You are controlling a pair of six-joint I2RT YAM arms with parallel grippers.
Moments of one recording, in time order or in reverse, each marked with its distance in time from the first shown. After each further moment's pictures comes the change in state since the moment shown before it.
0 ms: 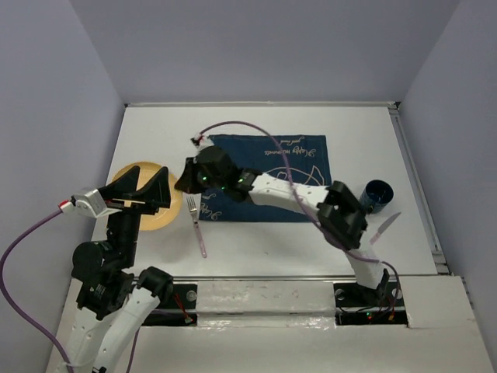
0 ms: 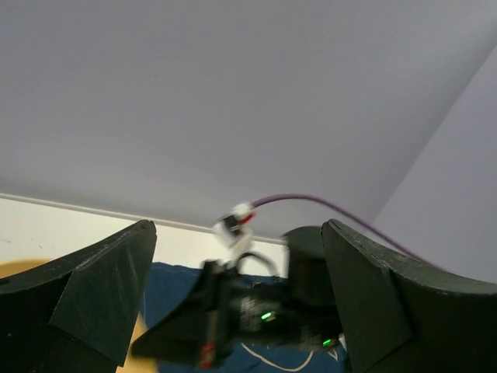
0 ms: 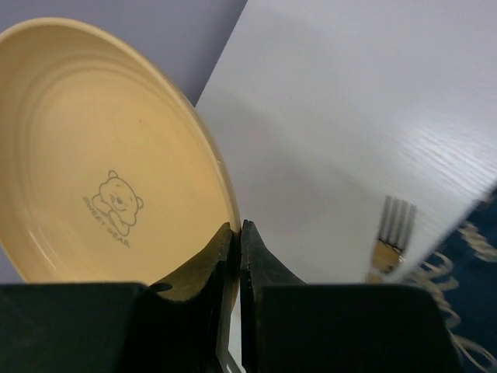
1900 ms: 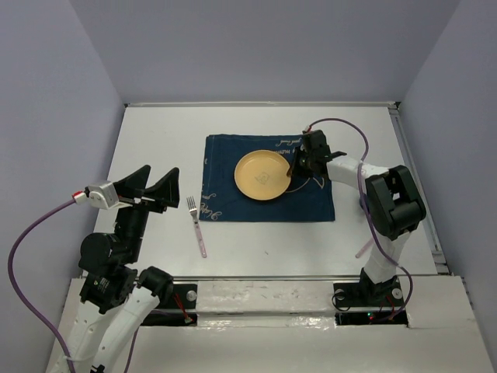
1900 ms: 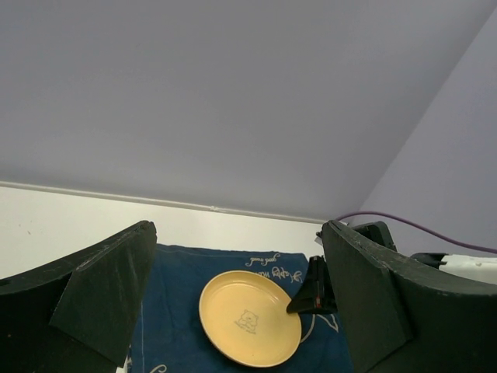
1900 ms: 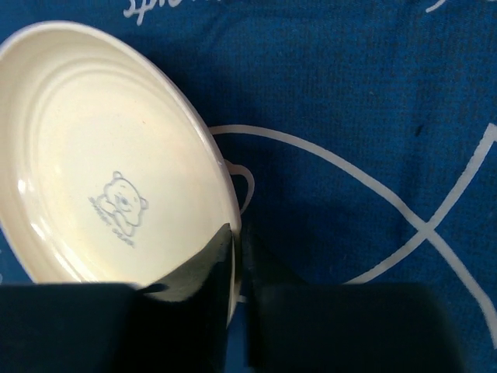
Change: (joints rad) left arm -0.013 0.039 -0.014 -0.014 0.055 0.006; right arm -0.663 -0.340 -0.665 -0.138 -0.063 -0.212
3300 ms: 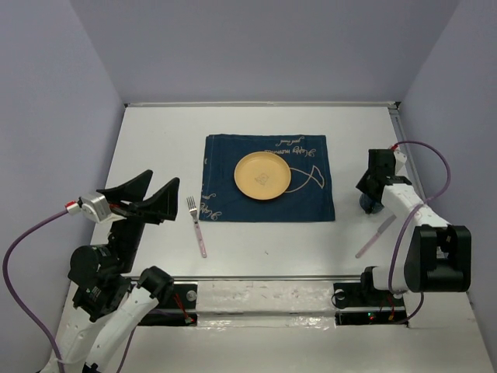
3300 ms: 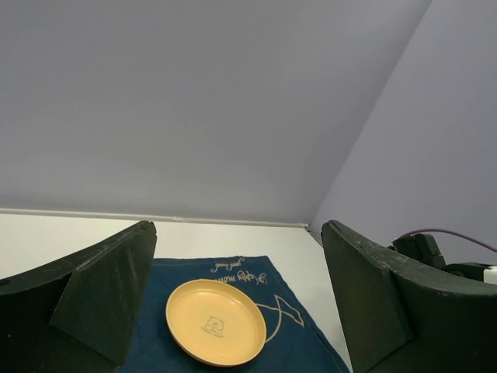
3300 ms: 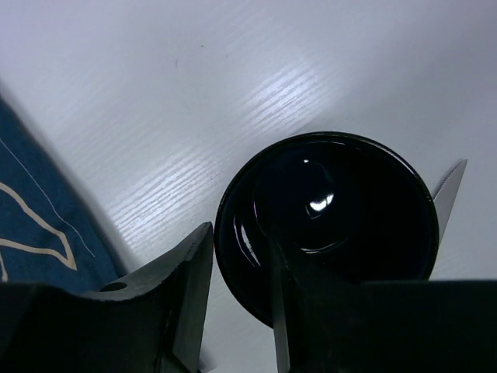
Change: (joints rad) left arm -0.111 -0.080 0.000 0.000 0.005 0.012; right arm -0.404 -0.529 -0.375 -0.198 0.469 -0.007
